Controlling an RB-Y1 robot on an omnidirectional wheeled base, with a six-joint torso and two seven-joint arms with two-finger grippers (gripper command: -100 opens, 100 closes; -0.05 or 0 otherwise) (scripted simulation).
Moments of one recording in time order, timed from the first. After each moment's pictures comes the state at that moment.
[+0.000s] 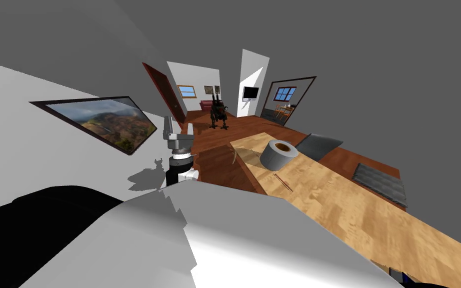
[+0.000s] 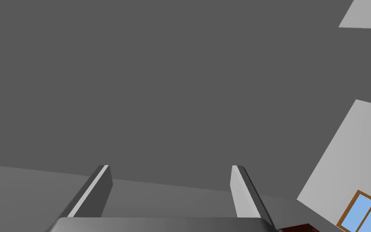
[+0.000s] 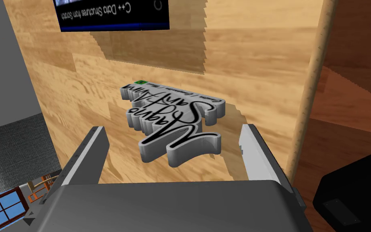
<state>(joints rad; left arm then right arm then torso) 0.49 0.01 -0.03 -2.39 -0.02 -0.60 0.16 1.04 -0.71 -0.02 -1.36 0.87 0.34 0.88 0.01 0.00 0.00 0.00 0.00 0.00</state>
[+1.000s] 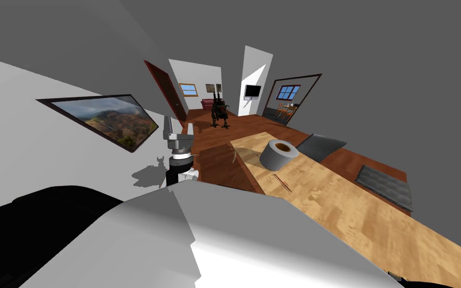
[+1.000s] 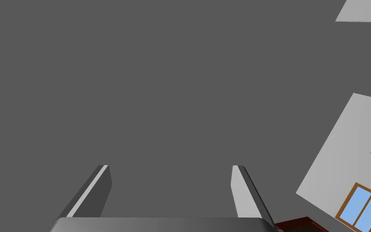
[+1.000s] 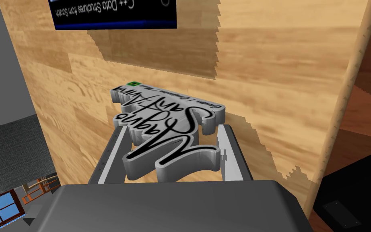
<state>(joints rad) 0.49 0.01 -0.03 -2.39 -0.02 -0.60 0.16 0.99 -0.69 0.00 -1.31 0.88 0.35 0.89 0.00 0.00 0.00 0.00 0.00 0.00</state>
